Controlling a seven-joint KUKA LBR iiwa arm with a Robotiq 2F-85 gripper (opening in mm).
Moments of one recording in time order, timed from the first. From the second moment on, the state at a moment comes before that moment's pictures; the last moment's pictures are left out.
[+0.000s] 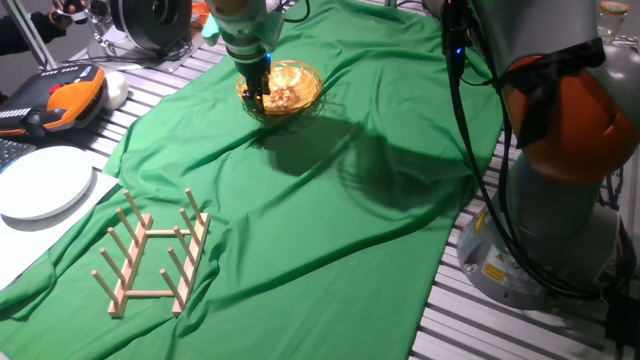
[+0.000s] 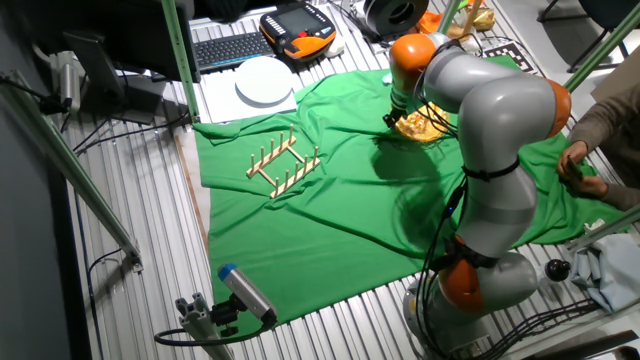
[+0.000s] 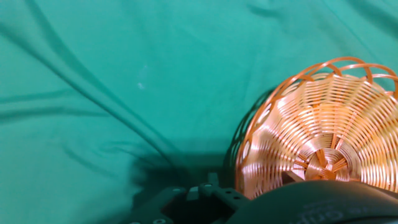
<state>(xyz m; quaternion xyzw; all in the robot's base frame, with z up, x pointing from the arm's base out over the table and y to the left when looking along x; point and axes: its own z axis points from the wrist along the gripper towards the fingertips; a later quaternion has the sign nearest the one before) 0.609 -0.126 0.079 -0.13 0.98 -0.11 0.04</state>
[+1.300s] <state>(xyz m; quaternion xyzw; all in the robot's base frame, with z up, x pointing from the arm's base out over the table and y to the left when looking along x) 0.604 -0.144 0.056 -0.19 0.98 -0.09 0.05</state>
